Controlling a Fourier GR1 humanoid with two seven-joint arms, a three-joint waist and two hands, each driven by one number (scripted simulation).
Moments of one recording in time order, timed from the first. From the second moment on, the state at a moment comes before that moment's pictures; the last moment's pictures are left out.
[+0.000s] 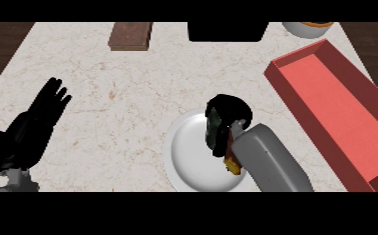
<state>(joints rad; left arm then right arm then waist) -0.01 0.24 0.17 -1.65 0.23 -0.08 0.26 -0.53 -0.01 0.37 -1.13 0.66 0.41 0.68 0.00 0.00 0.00</state>
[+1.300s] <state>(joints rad) -0.05 0.23 0.20 -1.66 0.22 -0.08 0.31 -0.54 -0.09 0.43 -1.58 1.02 0.30 0.86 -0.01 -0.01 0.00</state>
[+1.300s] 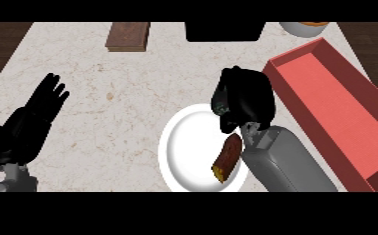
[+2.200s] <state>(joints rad) -0.03 0.22 0.21 -1.68 0.22 -0.09 0.30 -0.72 -0.21 0.10 -1.89 1.16 0.47 0.93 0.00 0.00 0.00</state>
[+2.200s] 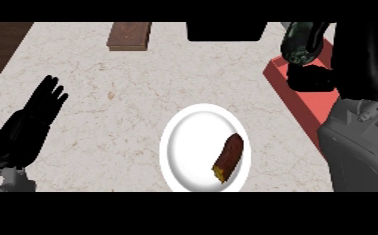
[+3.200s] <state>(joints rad) -0.04 0.21 0.21 -1.67 0.21 -0.11 0.30 -0.51 -0.35 -0.14 -1.59 1.08 0.21 0.55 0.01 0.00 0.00</state>
